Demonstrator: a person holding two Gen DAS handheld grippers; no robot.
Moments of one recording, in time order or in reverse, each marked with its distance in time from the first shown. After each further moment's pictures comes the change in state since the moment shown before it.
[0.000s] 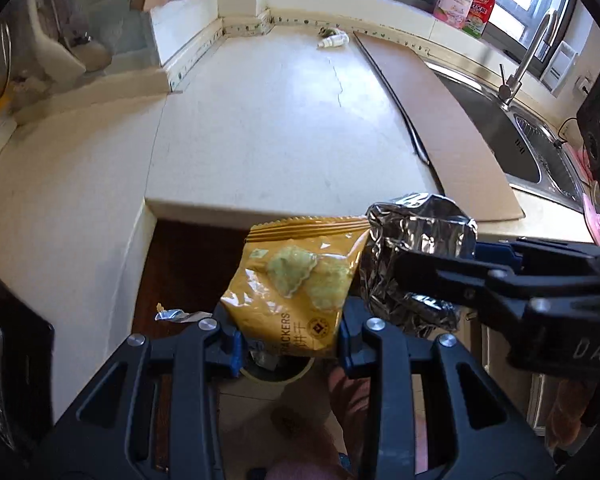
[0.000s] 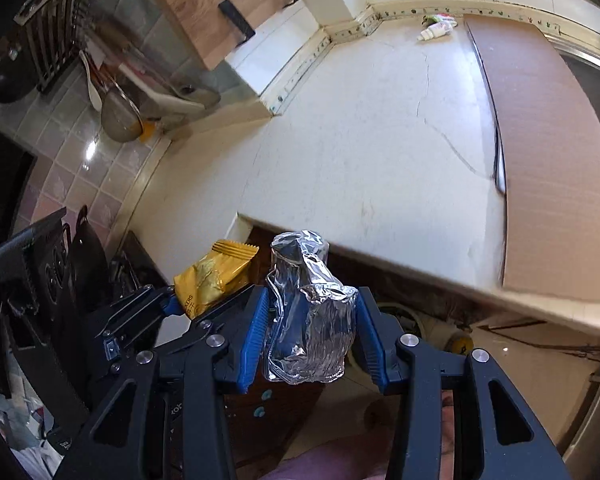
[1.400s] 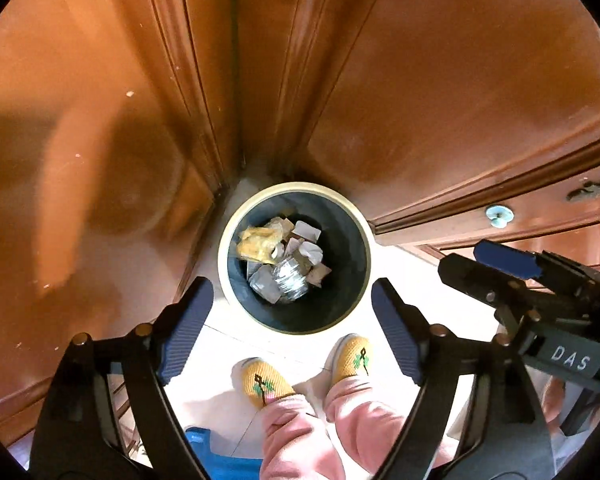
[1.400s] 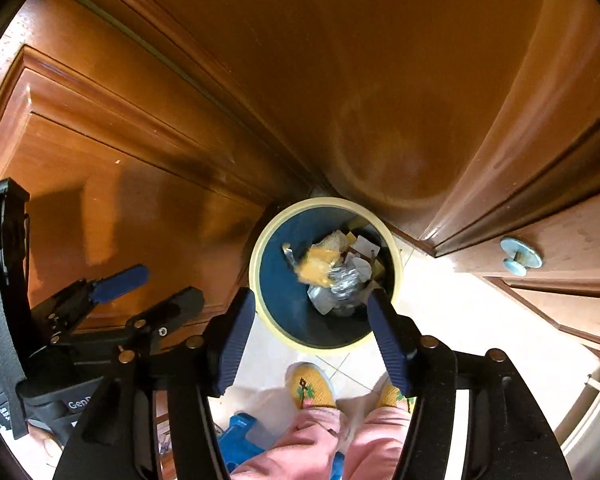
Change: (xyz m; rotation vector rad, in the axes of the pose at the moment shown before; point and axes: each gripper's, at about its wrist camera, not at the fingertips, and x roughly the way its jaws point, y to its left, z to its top) left arm 0.290 0.114 -0.203 -0.314 0.279 0.056; right arm 0.329 -0.111 -0.146 -0.056 0.291 -0.108
